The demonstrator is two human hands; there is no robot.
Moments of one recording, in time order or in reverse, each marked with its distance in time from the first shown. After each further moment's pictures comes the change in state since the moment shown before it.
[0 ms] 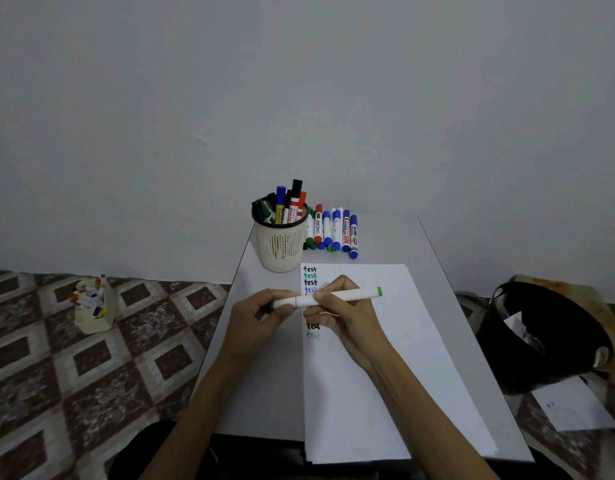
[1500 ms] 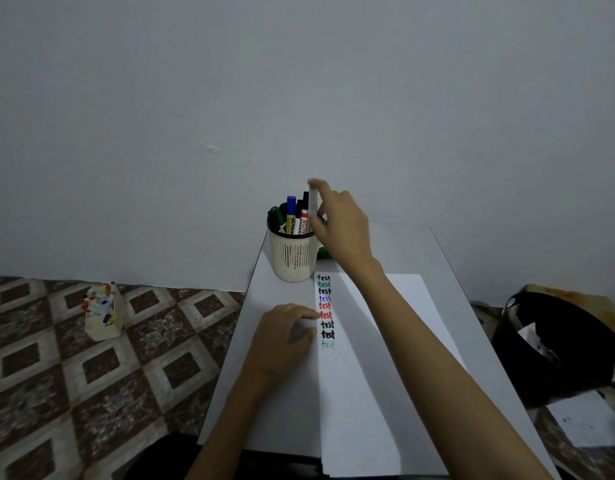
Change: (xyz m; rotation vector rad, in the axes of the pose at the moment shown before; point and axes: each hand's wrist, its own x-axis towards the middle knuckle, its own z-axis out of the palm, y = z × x) left_hand 0.002 -0.023 0.007 0.333 -0.115 0.071; right_hand 0.124 -0.060 0.048 -1.481 0.237 -0.819
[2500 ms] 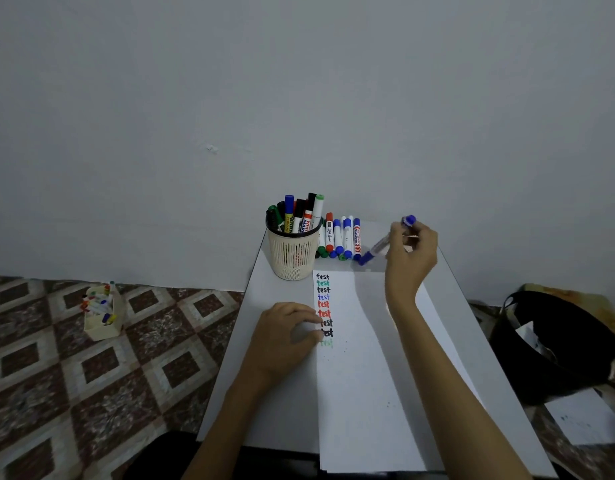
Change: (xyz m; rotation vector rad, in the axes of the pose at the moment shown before) left_hand 0.000 0.012 -0.003 0.068 -0.009 0.012; right_hand -0.063 0.050 -0.022 0.638 0.624 0.681
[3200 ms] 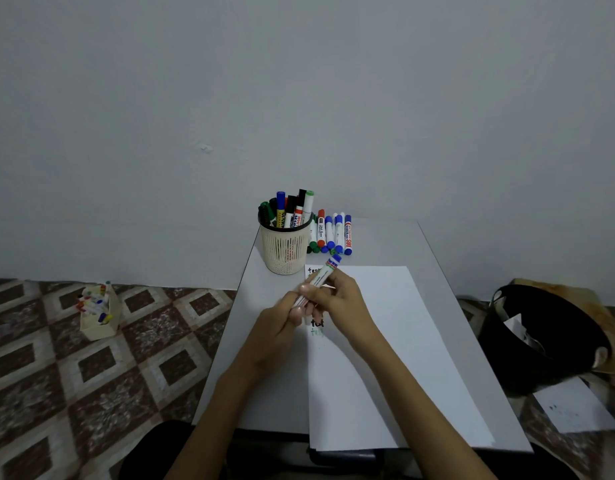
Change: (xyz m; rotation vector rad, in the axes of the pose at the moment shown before) left_hand -0.008 0.023 -0.007 -0.150 -0.041 -0.013; right_hand -0.086 -0.032 -0.023 0.005 -0.889 0.335
